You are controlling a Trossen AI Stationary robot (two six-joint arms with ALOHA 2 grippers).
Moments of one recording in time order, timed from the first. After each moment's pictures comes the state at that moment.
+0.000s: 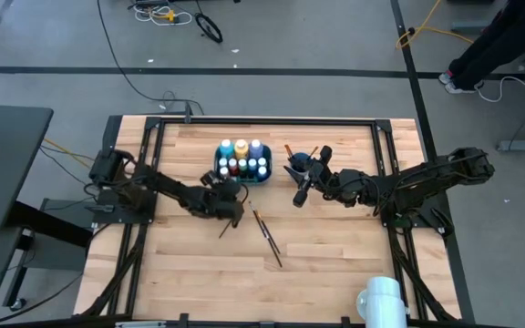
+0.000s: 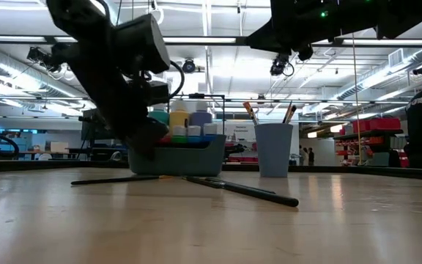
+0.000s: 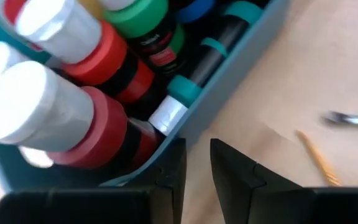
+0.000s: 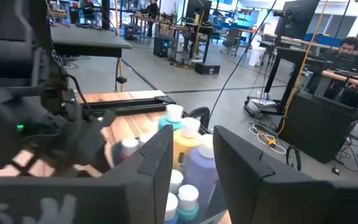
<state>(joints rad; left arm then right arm) -0.15 1.72 0.81 -0.30 -0.78 -0.63 0.10 1.33 0.61 0.73 0.64 -0.14</state>
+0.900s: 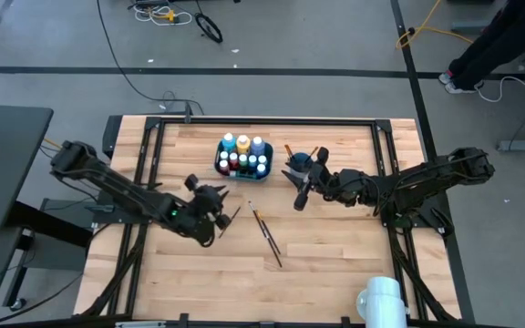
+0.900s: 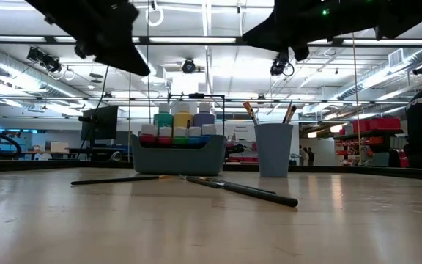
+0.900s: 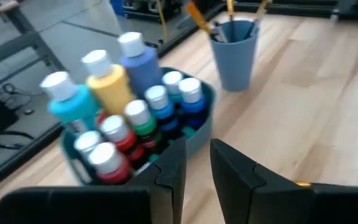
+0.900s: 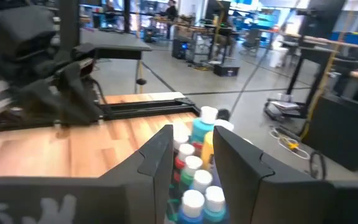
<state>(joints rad) -0.43 1.35 0.81 -0.38 -1.06 -0.67 0.10 1.33 0.61 0.73 0.56 -0.11</state>
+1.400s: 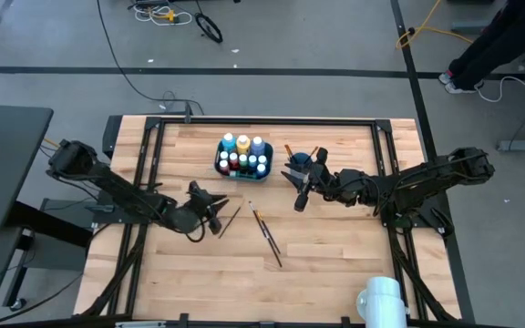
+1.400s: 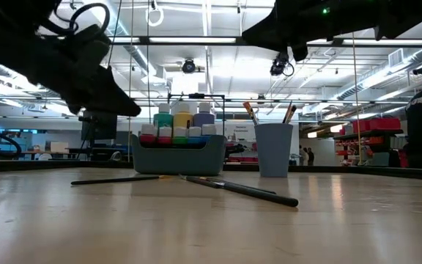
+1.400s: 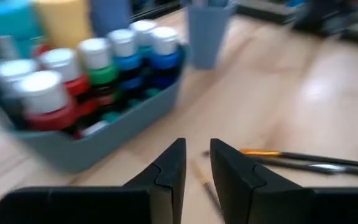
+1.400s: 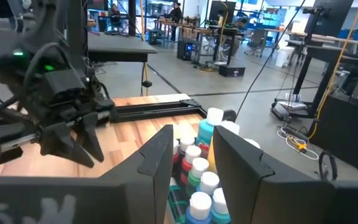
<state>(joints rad) -0.42 1.32 0.38 0.33 -0.91 -0.60 0.10 1.33 0.61 0.73 0.53 -0.09</state>
